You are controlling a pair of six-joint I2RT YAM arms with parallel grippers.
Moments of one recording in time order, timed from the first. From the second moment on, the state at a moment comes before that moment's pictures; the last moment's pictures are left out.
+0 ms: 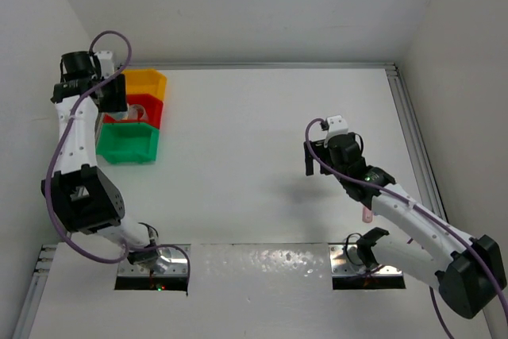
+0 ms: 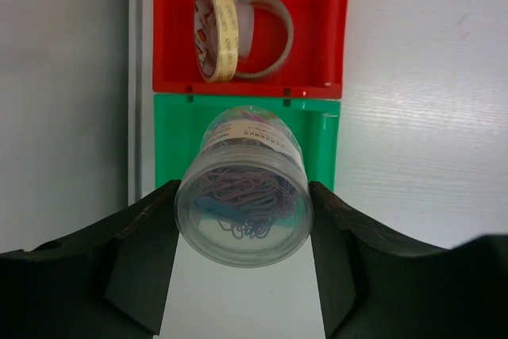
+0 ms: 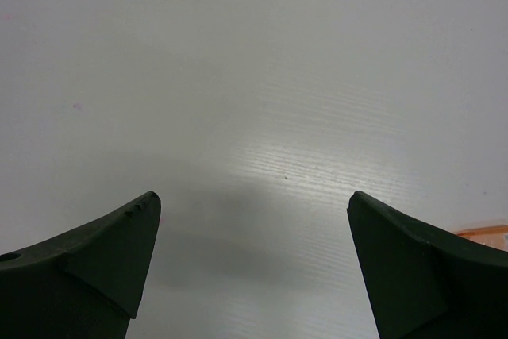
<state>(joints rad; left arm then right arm) 0.32 1.54 1.53 -0.83 0.09 0.23 0.54 0.96 0.57 -0.23 0.30 0.18</state>
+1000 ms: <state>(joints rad) 0.38 1.74 1.23 -0.63 0.14 0.31 0.52 0.96 0.53 -0.19 0.30 0.18</state>
